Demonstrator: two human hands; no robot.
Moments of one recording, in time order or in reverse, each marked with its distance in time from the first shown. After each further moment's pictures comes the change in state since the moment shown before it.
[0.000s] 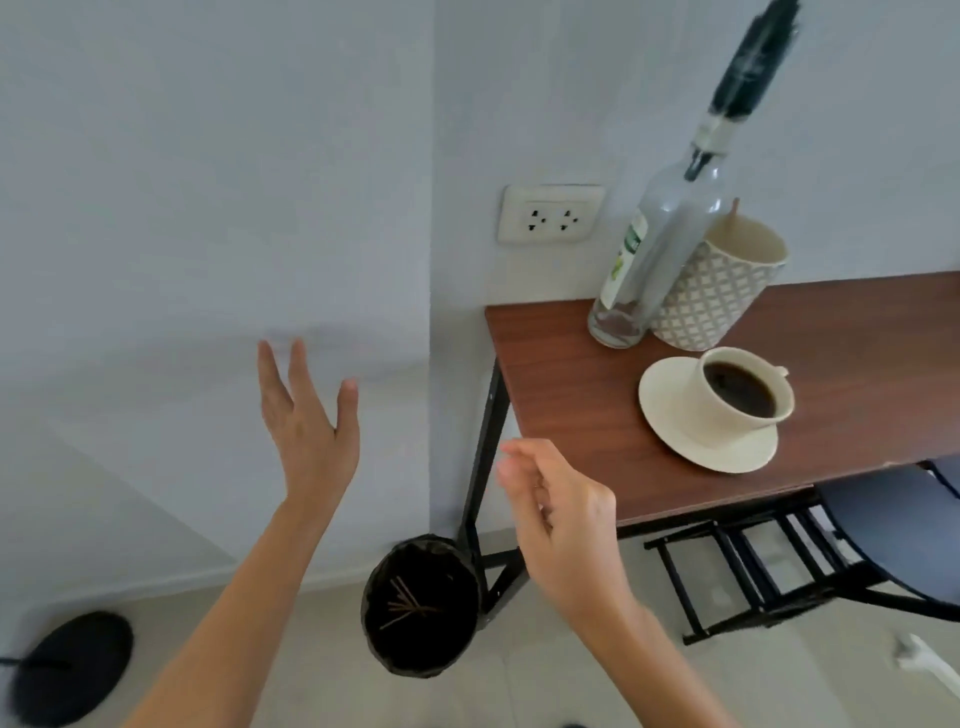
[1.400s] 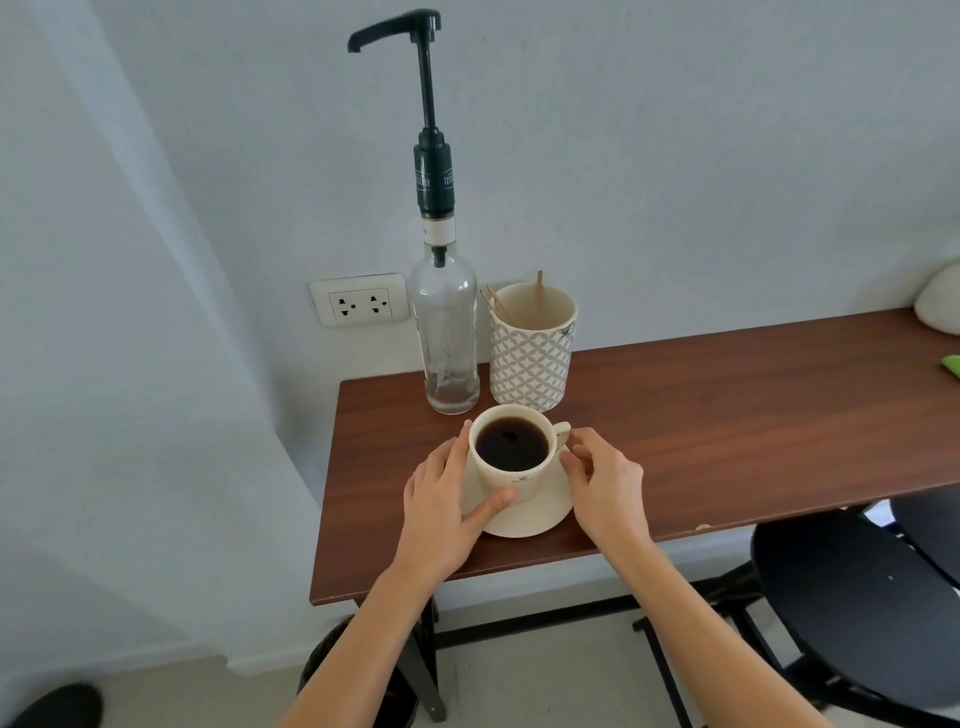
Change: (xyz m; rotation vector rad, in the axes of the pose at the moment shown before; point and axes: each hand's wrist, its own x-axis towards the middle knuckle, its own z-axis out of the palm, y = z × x) left_hand -0.127 0.237 0.184 0.114 -0.473 0.151; right_hand 0.081 0.203 -0.214 -0.078 0.036 0.232
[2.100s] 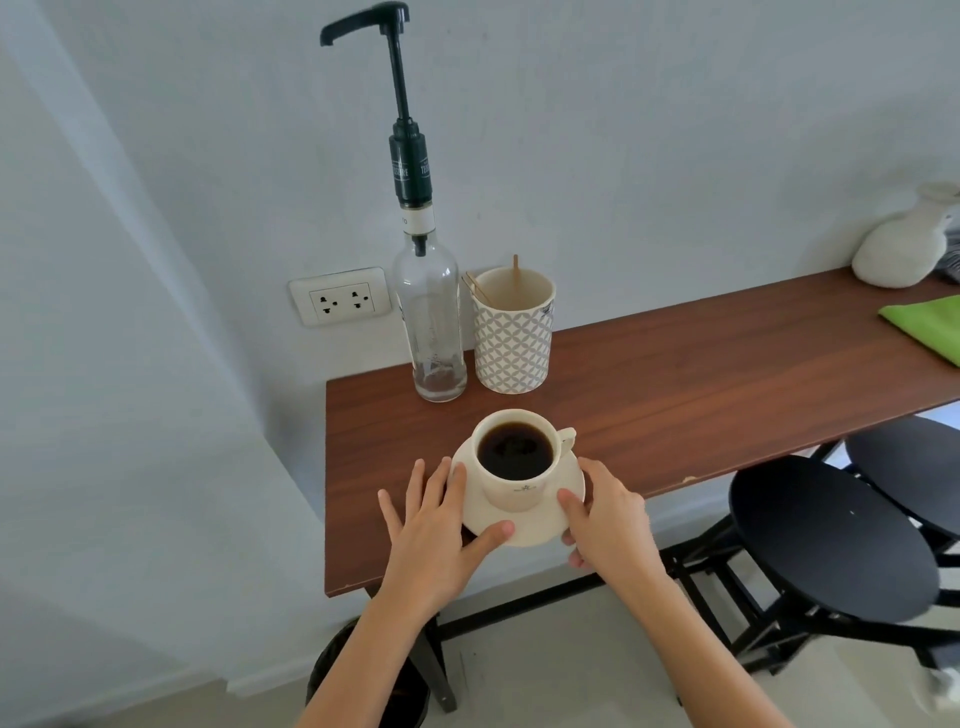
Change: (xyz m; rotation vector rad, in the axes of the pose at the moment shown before) left_hand -0.039 -0.006 -0.014 0.298 -0.248 -0.023; right_hand -0.067 -0.013 -0.003 -0.032 -0.147 0.324
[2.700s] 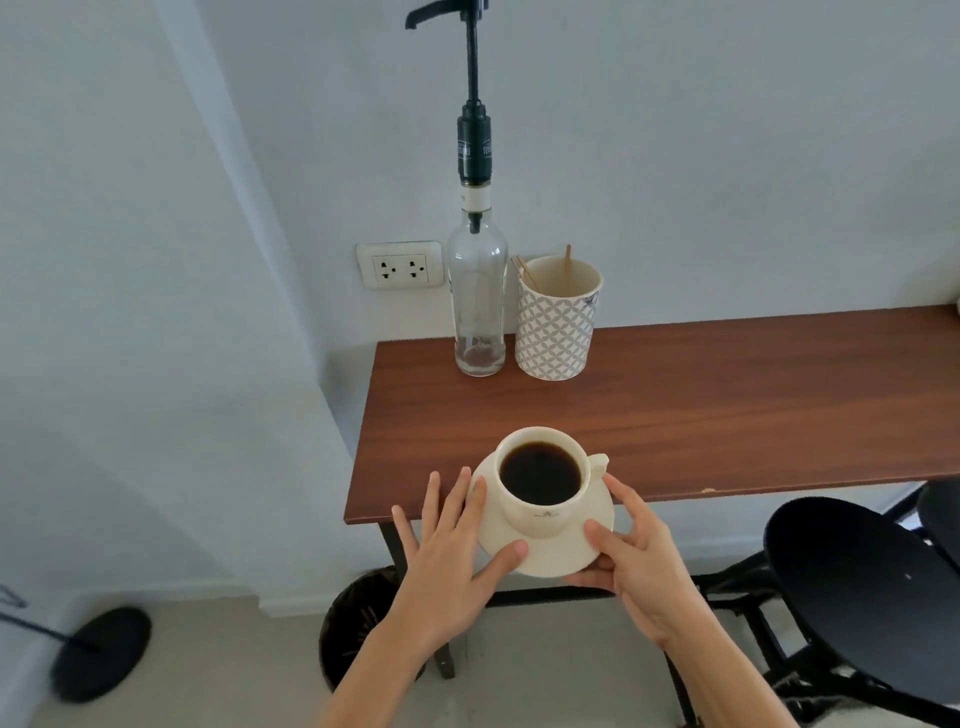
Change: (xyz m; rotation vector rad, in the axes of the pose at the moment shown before) left_hand -0.065 0.023 0.027 -0.084 0.030 -0.112; right_hand -0.024 0.042 -0.019 0.765 -0.364 0.107
